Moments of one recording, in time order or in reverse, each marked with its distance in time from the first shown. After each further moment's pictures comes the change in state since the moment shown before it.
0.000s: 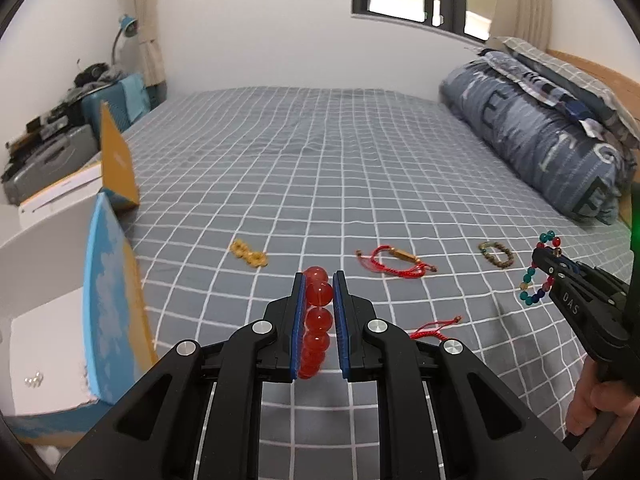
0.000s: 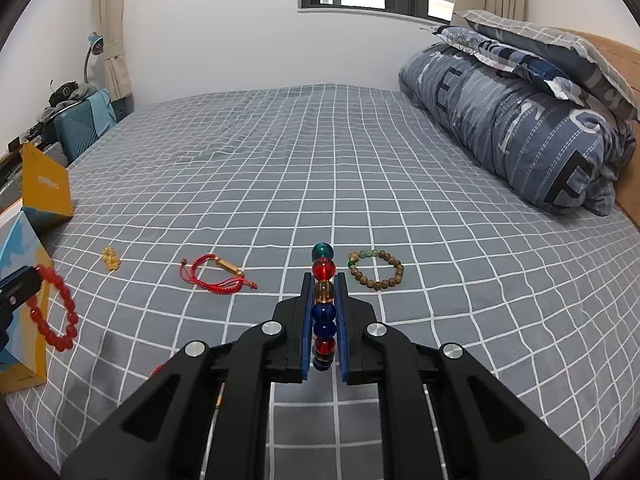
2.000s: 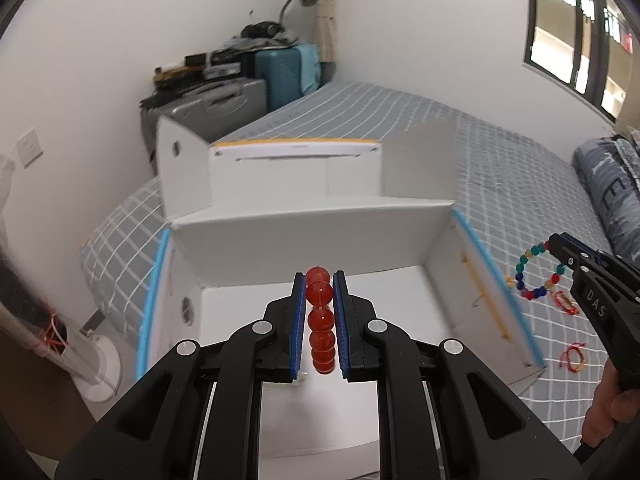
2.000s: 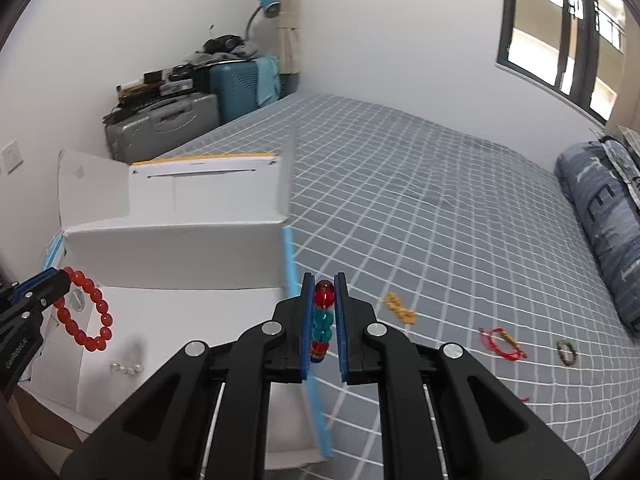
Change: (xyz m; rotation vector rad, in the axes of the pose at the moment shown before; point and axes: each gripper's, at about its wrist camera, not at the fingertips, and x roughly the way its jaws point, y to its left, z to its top) left arm -0.130 0.310 -0.018 -0.309 0.046 0.329; right arm -0.102 0.364 0.040 -0.345 -0.010 0.309
